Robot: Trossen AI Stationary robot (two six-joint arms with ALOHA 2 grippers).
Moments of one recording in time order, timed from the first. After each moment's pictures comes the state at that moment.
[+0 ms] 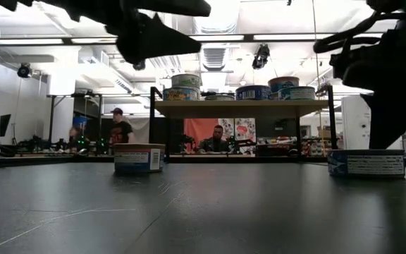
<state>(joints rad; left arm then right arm) -0.49 1.64 0.82 0.49 -0.60 -0.28 0.53 1.59 0.88 -0.85 0.38 1.44</state>
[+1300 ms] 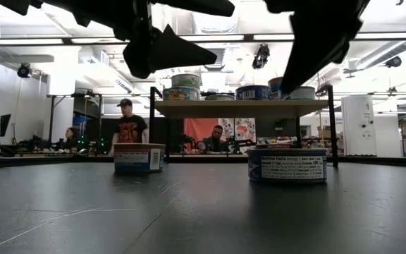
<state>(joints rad) -0.49 1.74 0.90 0.50 -0.55 -0.44 0.47 1.72 1.25 -0.74 0.46 0.84</state>
